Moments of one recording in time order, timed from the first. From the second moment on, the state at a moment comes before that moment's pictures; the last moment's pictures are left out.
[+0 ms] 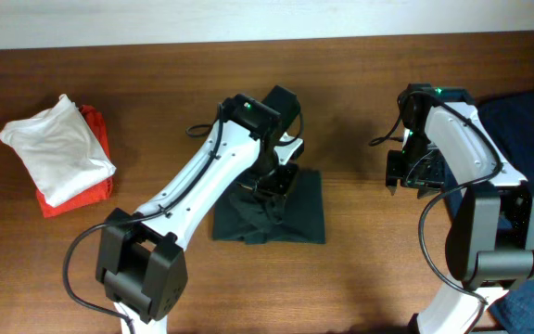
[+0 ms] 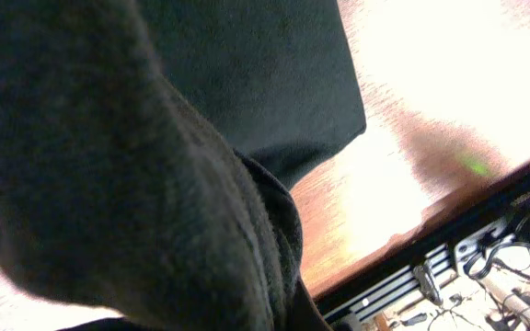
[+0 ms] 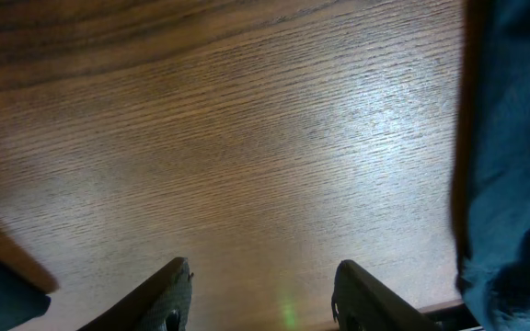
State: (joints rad) left arm -0.61 1.97 1.78 -1.38 0.28 -0.14; right arm -0.02 1.93 1.49 -1.35 0.07 0.24
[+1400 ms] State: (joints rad) left arm -0.33 2.31 1.91 -1.31 0.35 -0.02; right arm 0.37 1.99 1.46 -0.86 -0.23 0.28
